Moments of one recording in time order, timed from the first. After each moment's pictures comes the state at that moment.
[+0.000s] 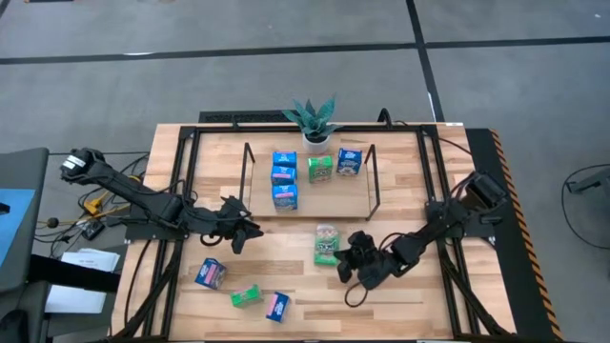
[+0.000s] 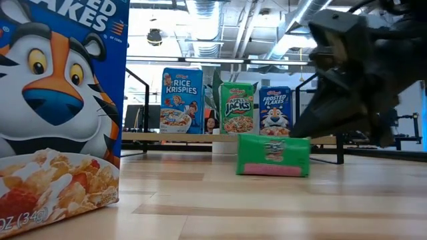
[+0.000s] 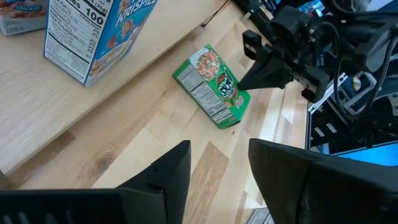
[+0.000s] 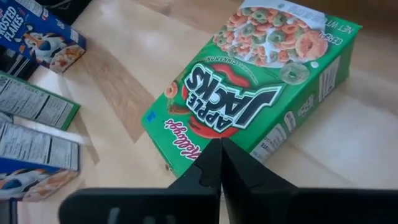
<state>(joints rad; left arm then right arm) -0.40 0.96 0.48 0.02 -0.41 -0.97 0.60 1.75 0.75 0.13 0.65 1.36</state>
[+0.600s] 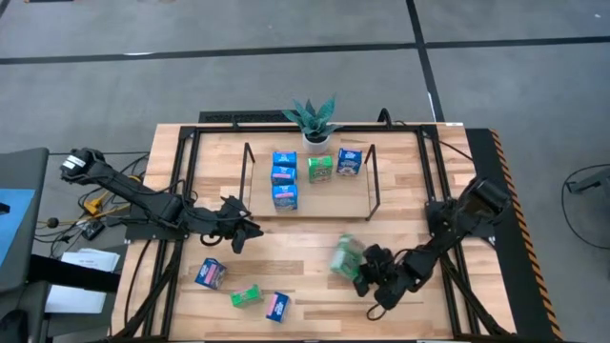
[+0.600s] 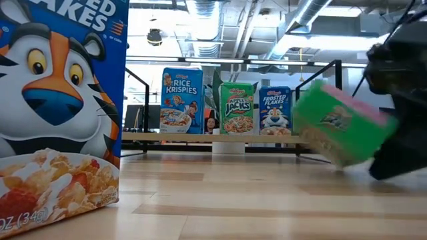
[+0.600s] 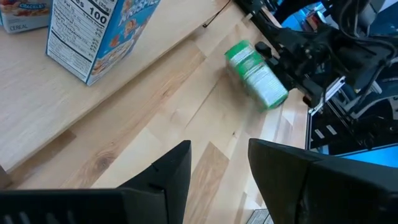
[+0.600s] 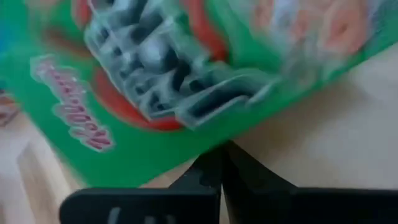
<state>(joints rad) -0.40 0.96 0.48 0.02 -0.41 -0.98 0.75 1.76 0.74 -0.06 0.64 1.59</state>
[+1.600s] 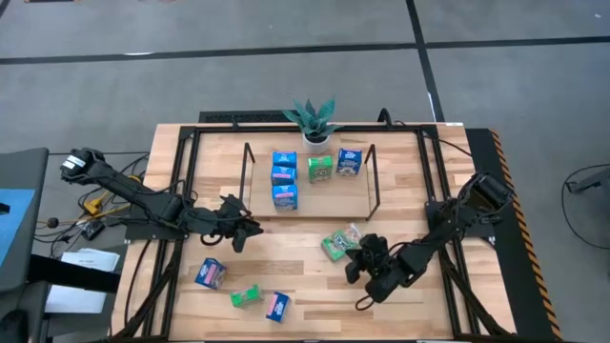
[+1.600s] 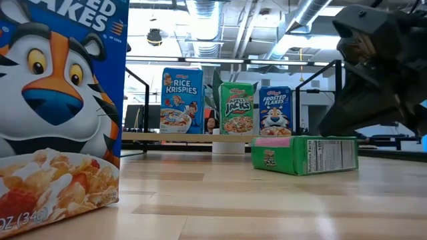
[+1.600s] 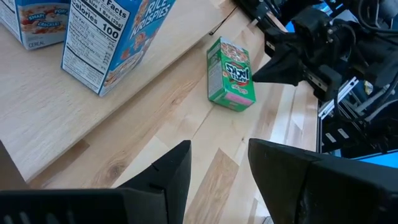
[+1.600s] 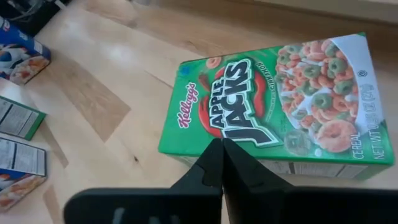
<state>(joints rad) -0.40 0.96 0.49 0.01 -0.45 -0.95 0.69 1.72 0.81 -0.18 0.82 1.55</state>
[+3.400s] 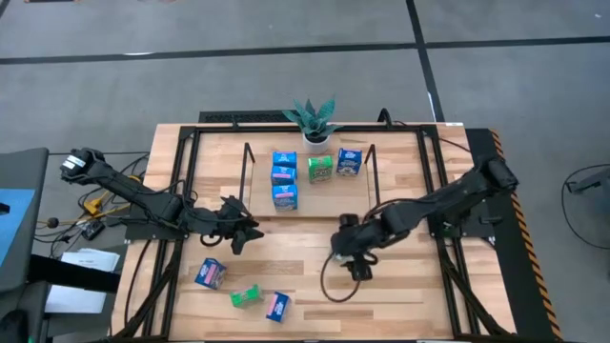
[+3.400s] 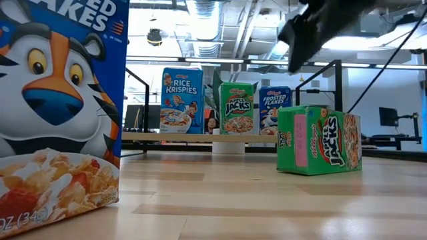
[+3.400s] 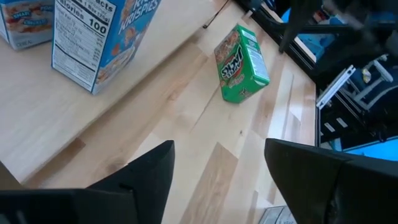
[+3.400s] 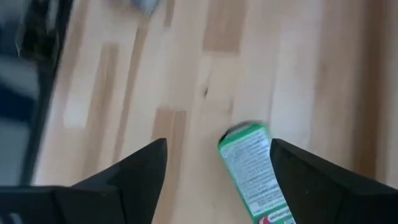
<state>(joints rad) -0.40 0.96 0.49 0.01 -0.42 -0.91 0.36 1.61 1.21 -0.64 0.00 0.23</state>
